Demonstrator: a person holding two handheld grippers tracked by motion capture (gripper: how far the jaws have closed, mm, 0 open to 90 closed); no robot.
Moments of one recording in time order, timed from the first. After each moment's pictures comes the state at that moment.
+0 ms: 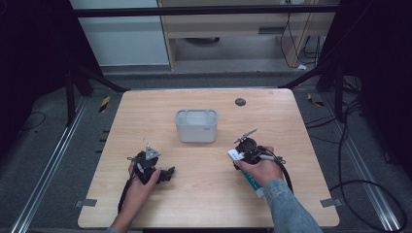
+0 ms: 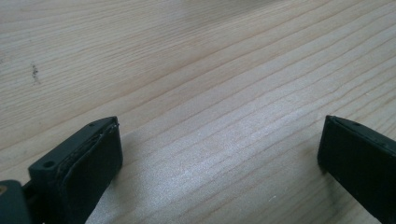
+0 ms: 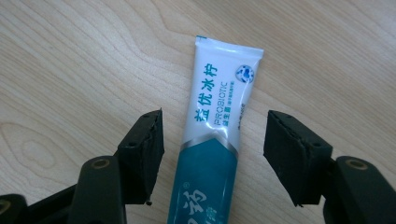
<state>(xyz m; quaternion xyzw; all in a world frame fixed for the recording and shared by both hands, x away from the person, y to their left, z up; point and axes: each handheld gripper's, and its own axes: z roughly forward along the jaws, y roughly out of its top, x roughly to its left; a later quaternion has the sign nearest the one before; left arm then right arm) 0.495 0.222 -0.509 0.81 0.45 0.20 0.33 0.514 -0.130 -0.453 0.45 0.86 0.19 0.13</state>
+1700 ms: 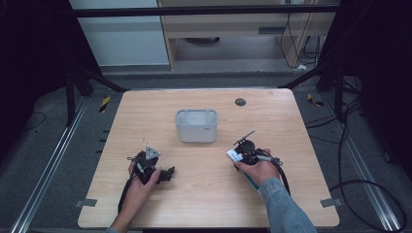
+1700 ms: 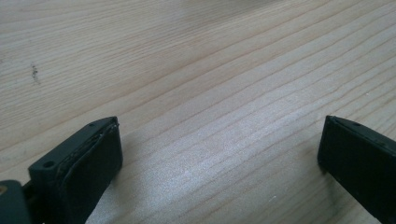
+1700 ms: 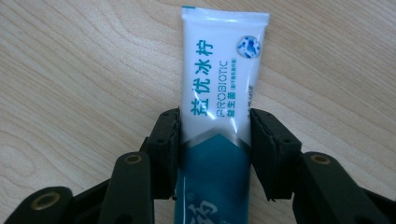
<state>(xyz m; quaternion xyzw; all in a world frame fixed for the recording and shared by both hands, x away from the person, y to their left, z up) 0.495 0.222 -0.509 0.81 0.45 0.20 0.33 0.523 -0.130 -0.473 0.47 0.86 0.17 0.10</state>
